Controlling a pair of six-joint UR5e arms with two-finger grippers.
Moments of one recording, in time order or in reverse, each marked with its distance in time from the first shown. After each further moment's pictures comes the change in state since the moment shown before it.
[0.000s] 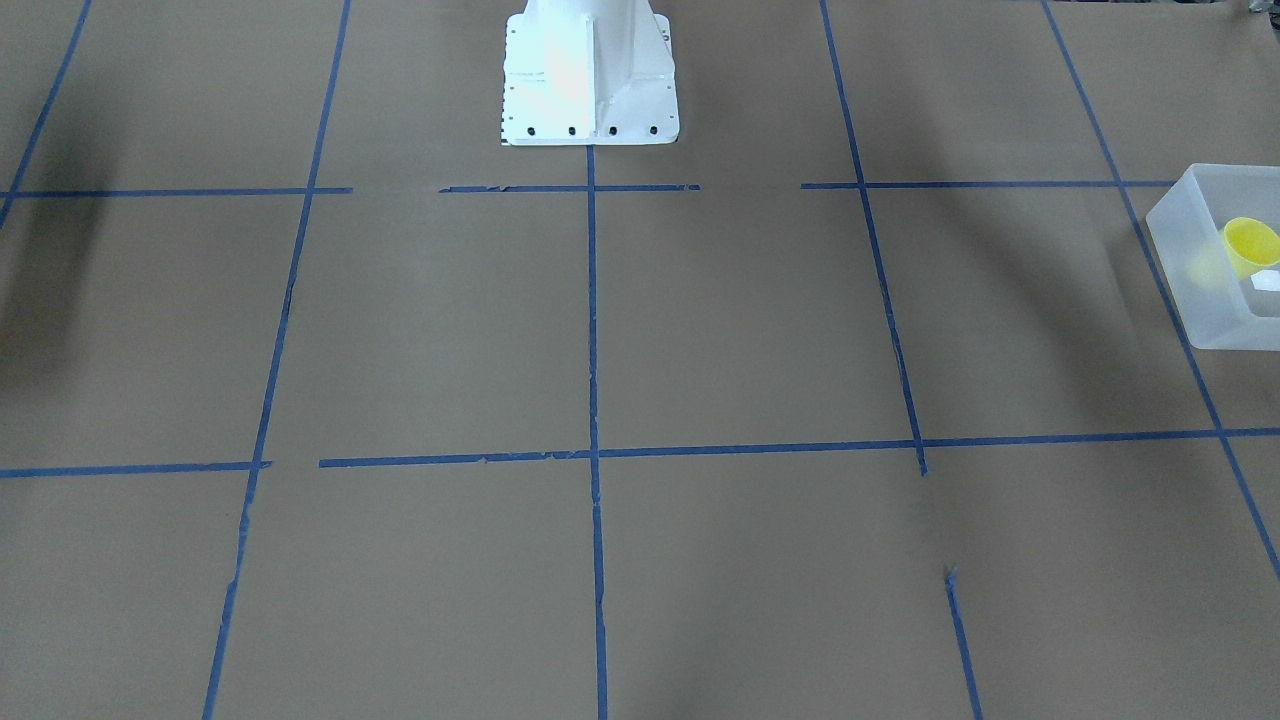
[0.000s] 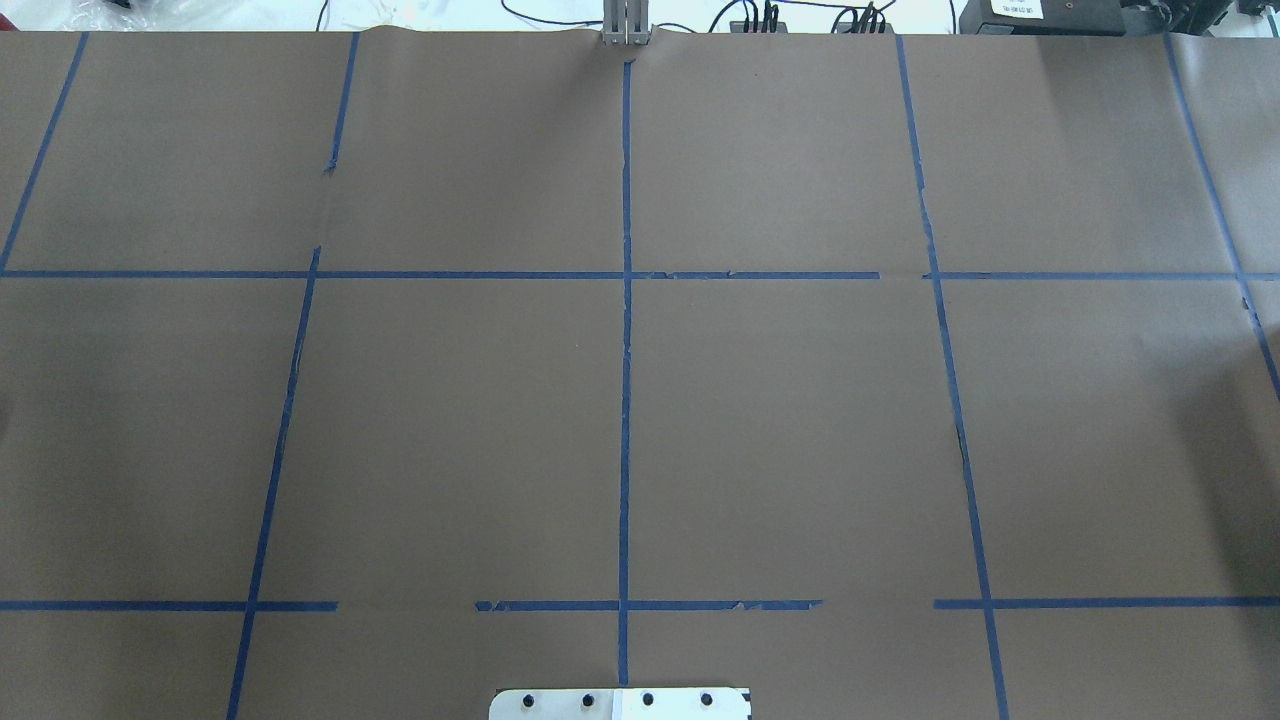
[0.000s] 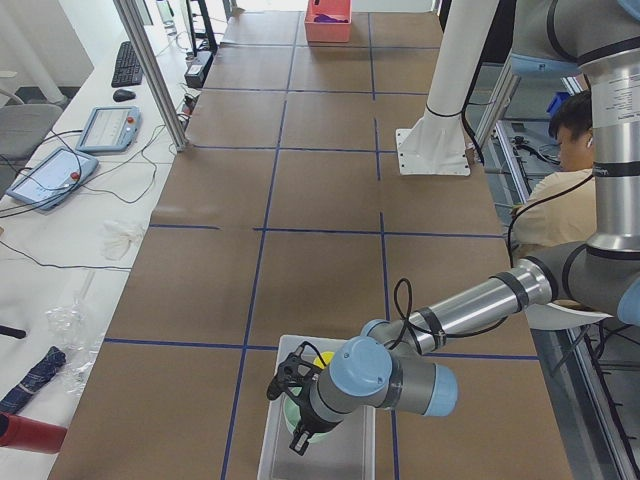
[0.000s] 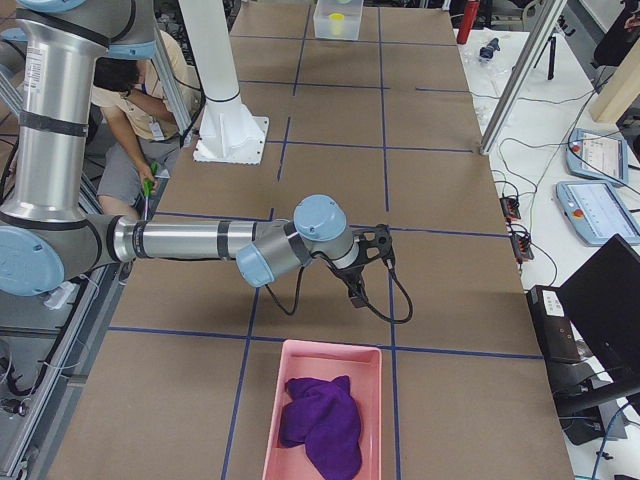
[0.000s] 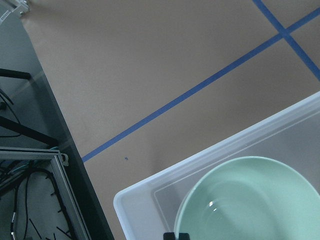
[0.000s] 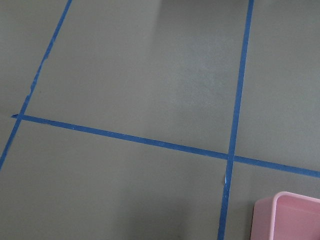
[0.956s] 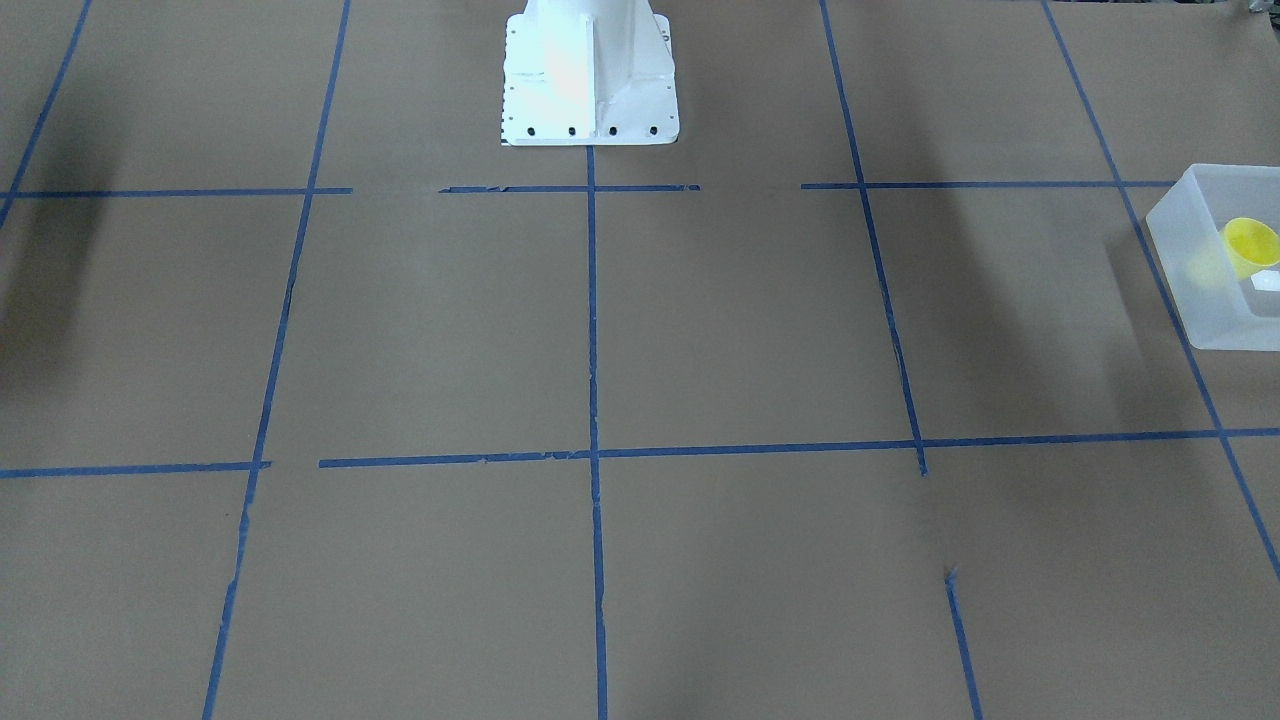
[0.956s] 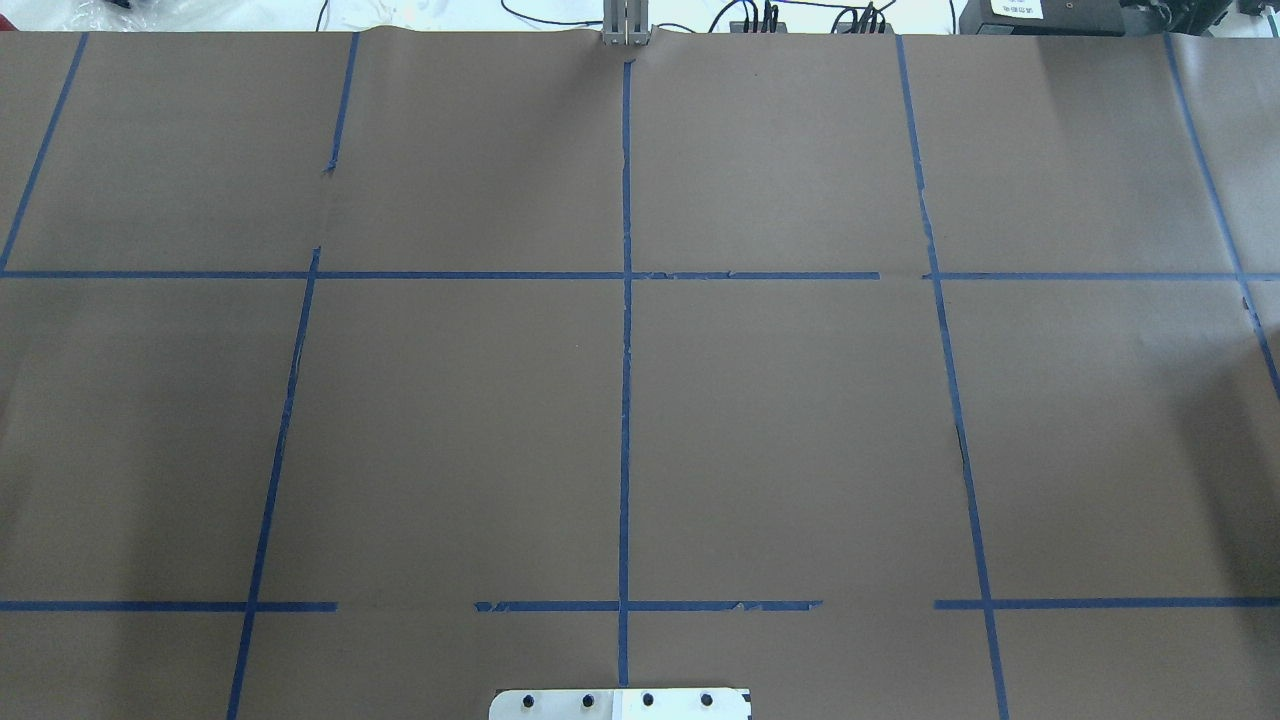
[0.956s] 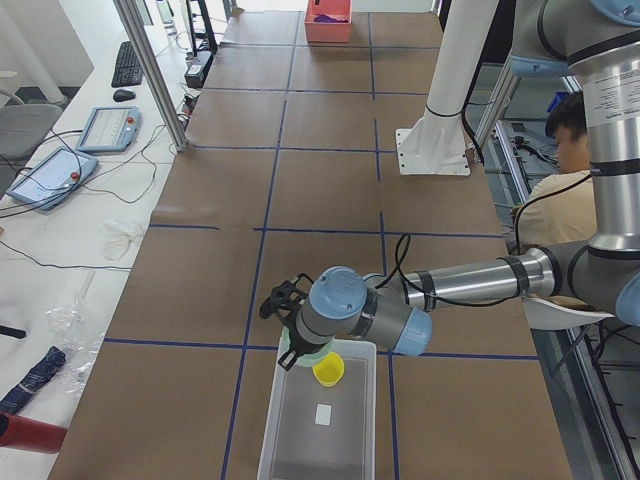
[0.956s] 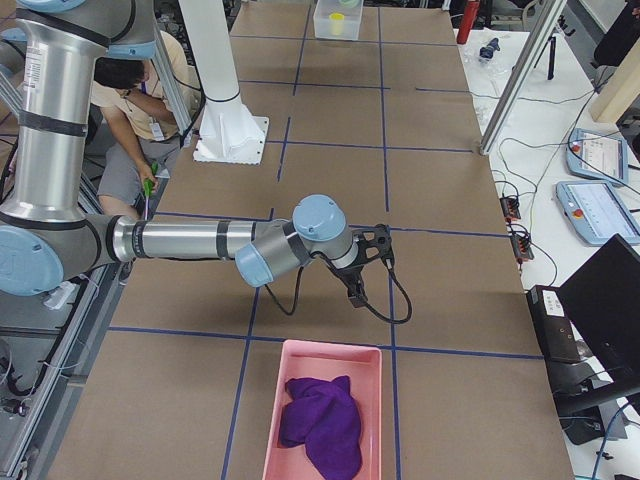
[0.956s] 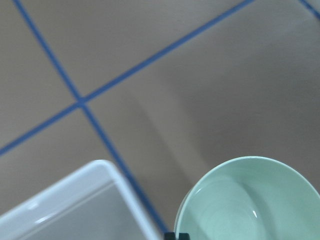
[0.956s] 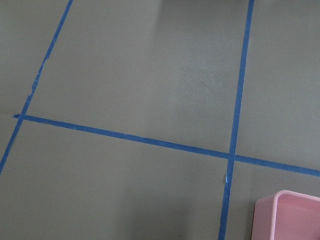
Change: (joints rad) left arm 0.057 -0.065 -0.161 0.200 -0.054 0.091; right arm 0.002 -0.003 0.003 0.000 0.004 0.001
